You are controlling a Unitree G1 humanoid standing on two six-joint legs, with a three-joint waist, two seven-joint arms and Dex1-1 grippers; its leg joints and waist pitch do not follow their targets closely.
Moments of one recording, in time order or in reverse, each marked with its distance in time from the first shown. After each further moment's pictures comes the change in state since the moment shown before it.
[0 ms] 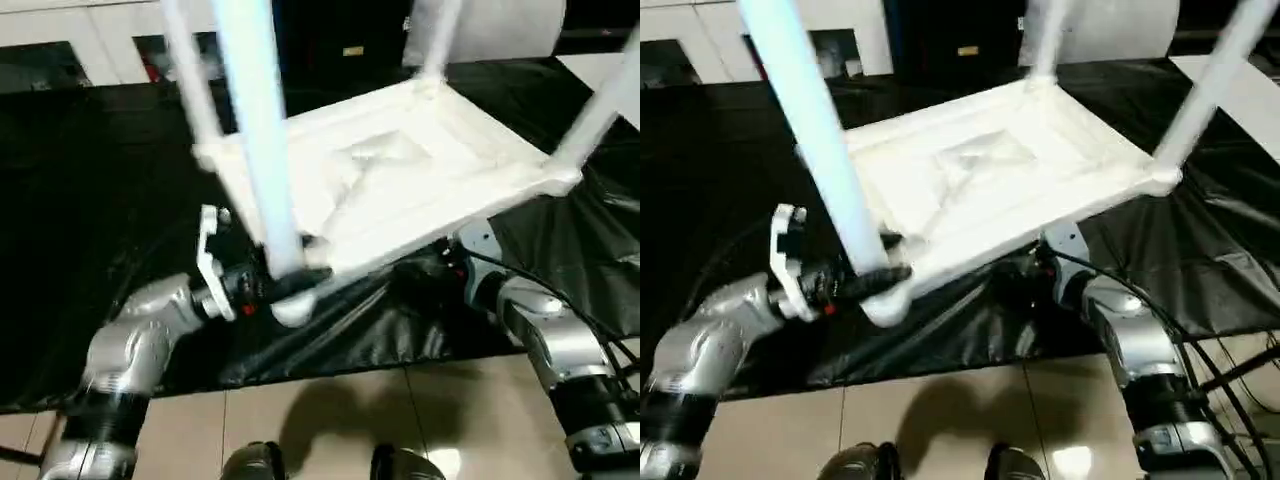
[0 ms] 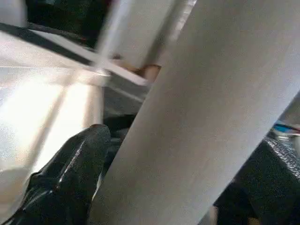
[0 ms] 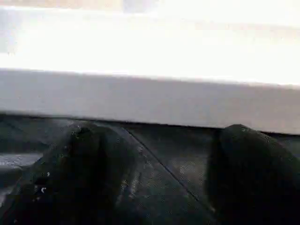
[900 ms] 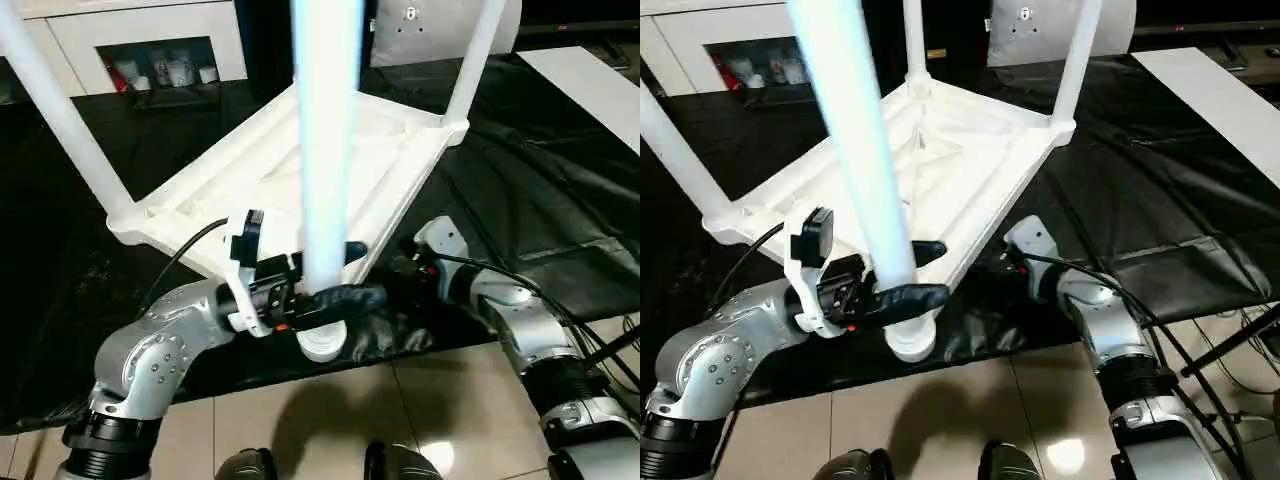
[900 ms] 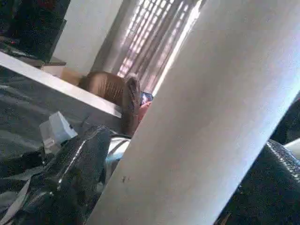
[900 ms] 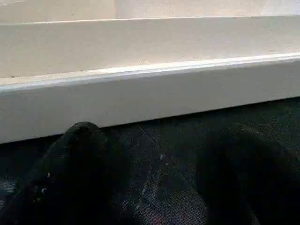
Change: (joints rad) left arm 0.016 -0.073 -0.039 -0.278 -0.136 0.206 0.116; right arm -0.089 0.057 0.054 0.193 -0.079 -0.210 0.080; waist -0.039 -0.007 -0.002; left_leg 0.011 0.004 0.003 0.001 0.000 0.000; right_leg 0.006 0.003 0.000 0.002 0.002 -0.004
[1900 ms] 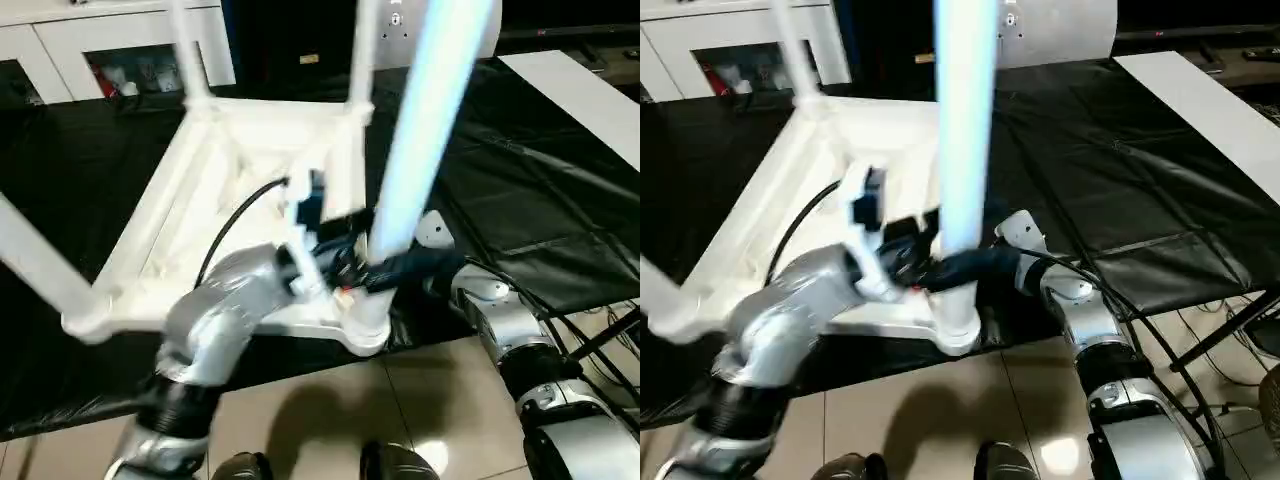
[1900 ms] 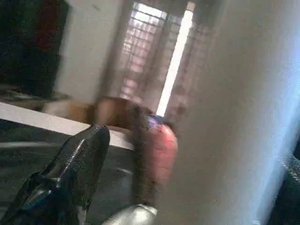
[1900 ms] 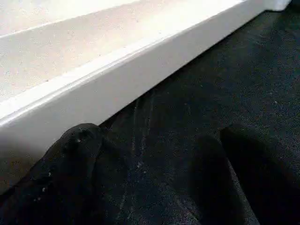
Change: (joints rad) left arm -0.195 -0.217 -0.089 0.146 0.189 -0.222 0.142; right arm -0.077 0.076 -0.020 0.154 -0.048 -0.081 -0.100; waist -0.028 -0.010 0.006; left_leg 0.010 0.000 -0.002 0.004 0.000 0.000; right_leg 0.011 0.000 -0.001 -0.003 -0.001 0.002
